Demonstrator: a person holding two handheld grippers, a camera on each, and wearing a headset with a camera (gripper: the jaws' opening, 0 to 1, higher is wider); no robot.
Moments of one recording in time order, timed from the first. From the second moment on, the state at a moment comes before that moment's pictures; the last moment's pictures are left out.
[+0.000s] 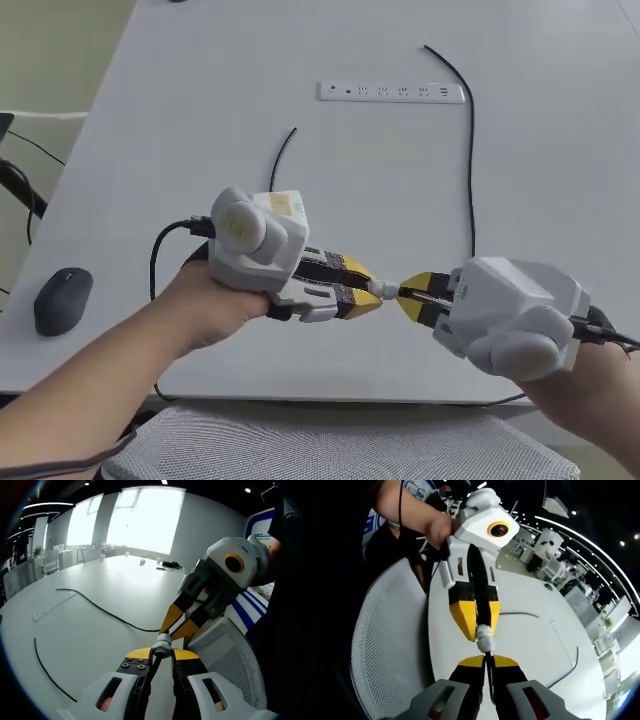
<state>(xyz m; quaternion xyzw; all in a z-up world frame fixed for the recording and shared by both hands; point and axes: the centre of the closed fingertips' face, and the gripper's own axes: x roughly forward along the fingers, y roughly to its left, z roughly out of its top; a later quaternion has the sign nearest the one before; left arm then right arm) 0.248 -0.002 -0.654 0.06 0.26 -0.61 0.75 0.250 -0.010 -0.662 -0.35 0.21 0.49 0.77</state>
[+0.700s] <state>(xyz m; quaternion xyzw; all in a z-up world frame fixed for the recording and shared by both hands) 0.251 -0.004 -0.656 0.07 0.25 -0.60 0.76 0.254 -0.015 -0.665 -0.33 0.23 0.47 0.79</state>
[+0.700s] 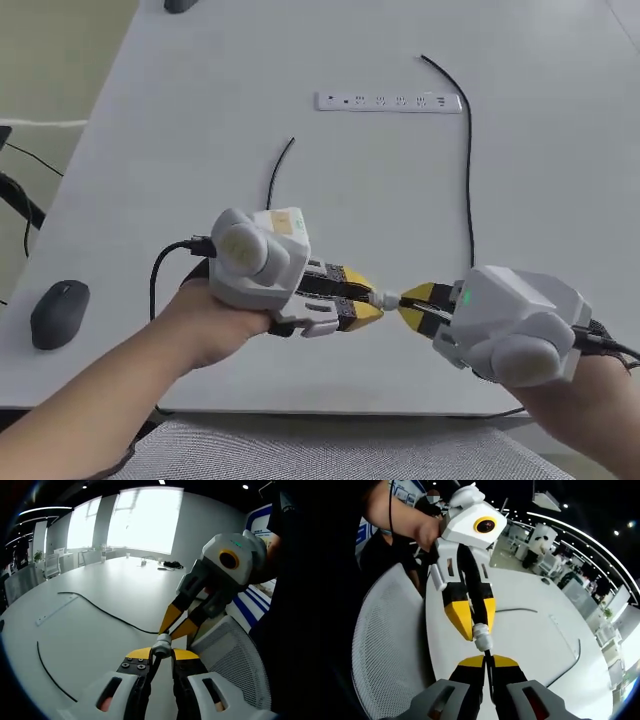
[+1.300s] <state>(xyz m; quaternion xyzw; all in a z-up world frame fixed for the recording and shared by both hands) 0.252 -0.002 -0.654 0.07 0.25 -0.59 0.76 0.263 -0.041 -0.679 -0.28 0.27 0.43 0.81</state>
